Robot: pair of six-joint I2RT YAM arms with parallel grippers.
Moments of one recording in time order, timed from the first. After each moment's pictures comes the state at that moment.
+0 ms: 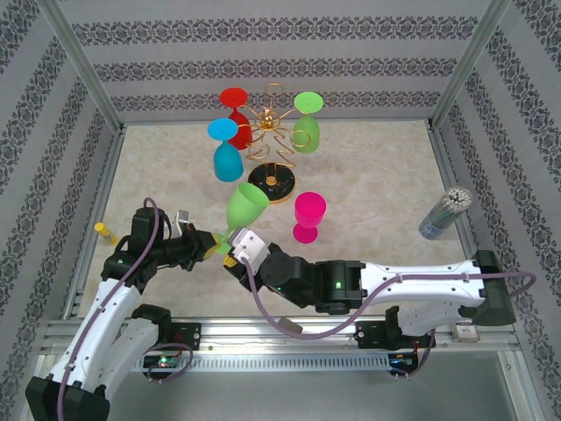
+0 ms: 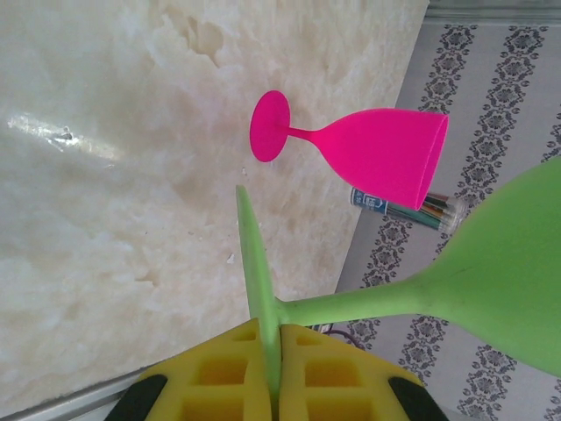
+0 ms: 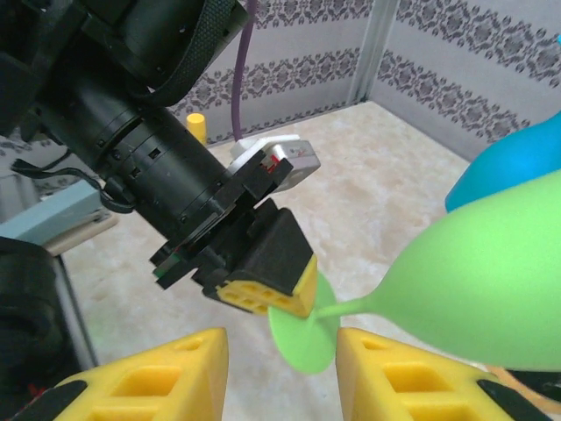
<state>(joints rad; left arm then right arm) -0.16 0.70 0.60 -0.62 0.70 -1.07 1.48 1.28 1.11 -0.21 0.51 0.13</state>
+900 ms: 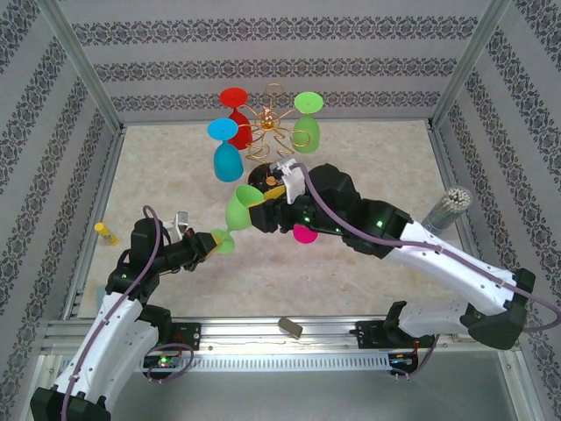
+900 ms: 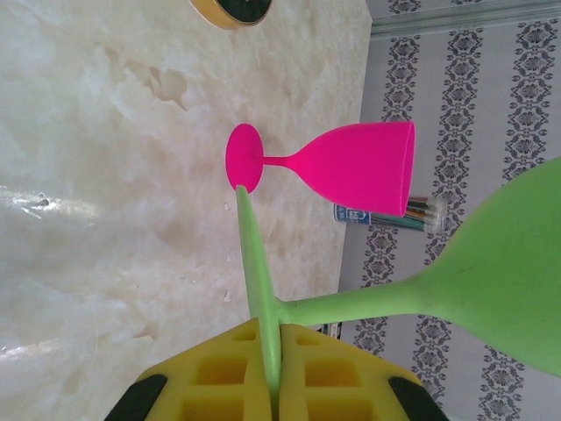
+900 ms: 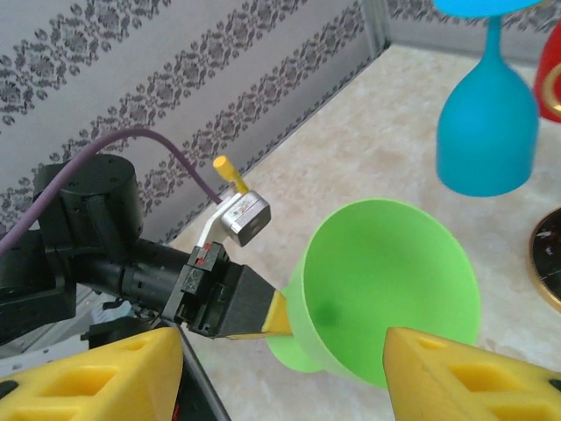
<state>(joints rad) -0.16 0.59 0.43 -0.38 0.69 -1.06 1.00 1.24 1.35 -0.51 -0.11 0.42</state>
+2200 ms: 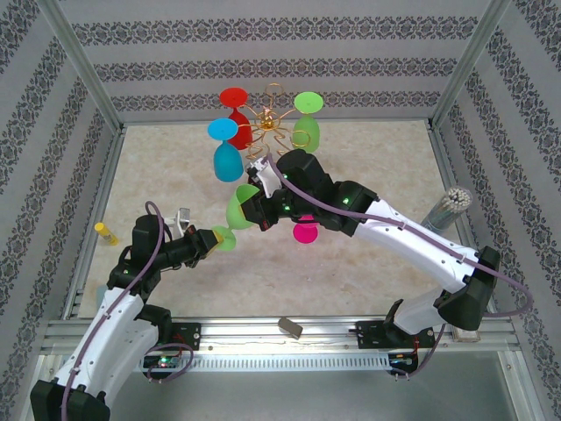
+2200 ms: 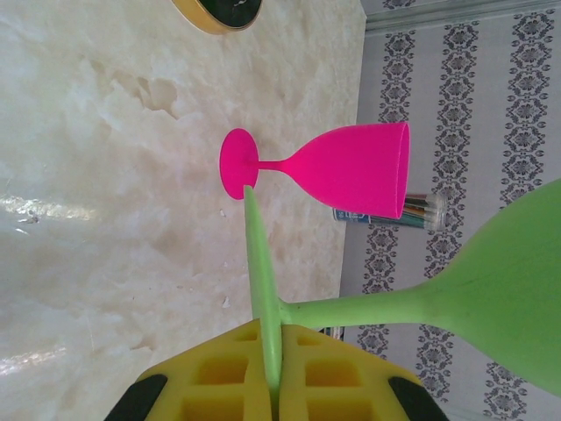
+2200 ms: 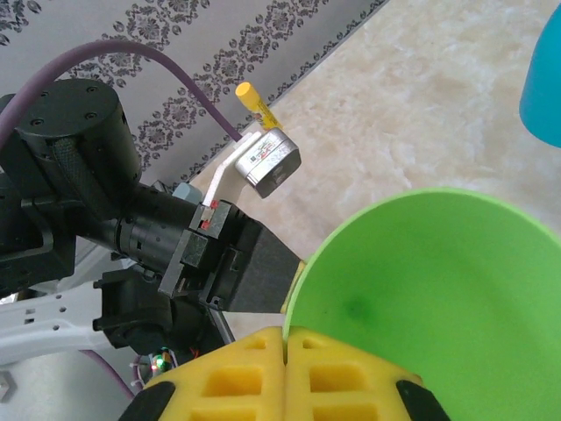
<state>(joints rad) -0.16 0.64 0.45 -0.36 0.70 -1.03 0.93 1.44 1.47 -0.58 -0.34 0.37</state>
